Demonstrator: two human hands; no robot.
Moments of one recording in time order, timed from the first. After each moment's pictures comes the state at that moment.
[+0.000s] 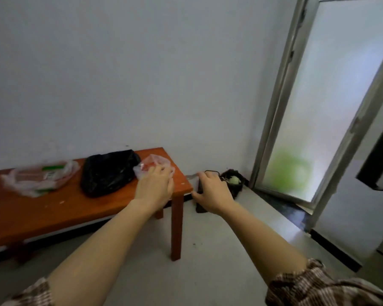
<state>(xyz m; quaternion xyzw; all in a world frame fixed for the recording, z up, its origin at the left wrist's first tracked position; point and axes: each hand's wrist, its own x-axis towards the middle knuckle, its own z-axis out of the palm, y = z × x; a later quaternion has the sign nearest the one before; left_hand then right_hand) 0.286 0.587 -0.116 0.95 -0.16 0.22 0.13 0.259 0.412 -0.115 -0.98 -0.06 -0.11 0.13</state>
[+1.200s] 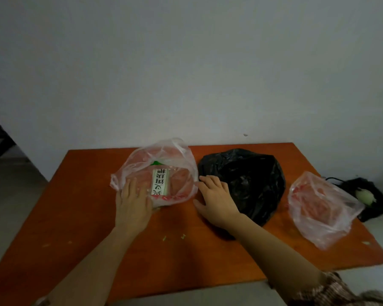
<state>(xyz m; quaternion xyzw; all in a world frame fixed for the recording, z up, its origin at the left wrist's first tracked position) 0.651 1.157 -0.300 0.98 0.13 0.09 0.08 0.698 0.933 -0.248 -0.96 -0.27 0.00 0.11</state>
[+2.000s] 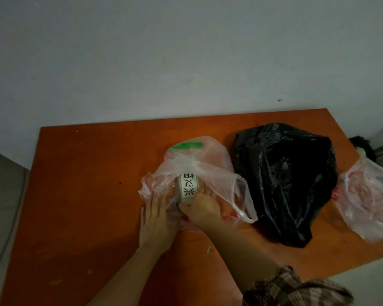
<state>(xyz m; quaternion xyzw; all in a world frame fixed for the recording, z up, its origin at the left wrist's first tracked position) 0.702 1.256 -0.429 0.96 0.07 -0.16 0.21 0.765 1.133 -0.348 -0.95 0.06 0.26 0.17</state>
